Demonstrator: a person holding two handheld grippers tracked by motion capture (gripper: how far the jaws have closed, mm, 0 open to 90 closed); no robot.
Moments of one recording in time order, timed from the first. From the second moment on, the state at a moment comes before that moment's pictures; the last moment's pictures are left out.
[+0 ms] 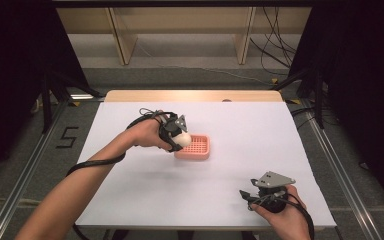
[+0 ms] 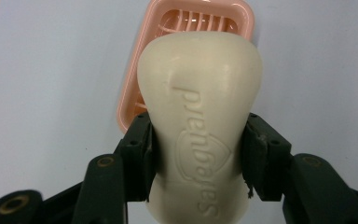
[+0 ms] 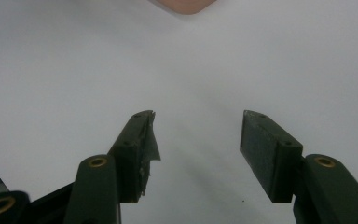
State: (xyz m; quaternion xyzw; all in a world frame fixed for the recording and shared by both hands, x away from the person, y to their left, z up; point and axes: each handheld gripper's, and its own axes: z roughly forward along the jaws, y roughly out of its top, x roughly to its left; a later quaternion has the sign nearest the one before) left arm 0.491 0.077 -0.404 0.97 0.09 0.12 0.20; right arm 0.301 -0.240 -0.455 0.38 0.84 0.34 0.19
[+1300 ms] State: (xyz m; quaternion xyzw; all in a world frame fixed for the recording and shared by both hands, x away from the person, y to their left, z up) left arm 0.499 0.052 -0.424 0.96 0.09 0.14 0.22; right arm 0.299 -0.238 -0.455 0.39 0.84 0.34 0.18
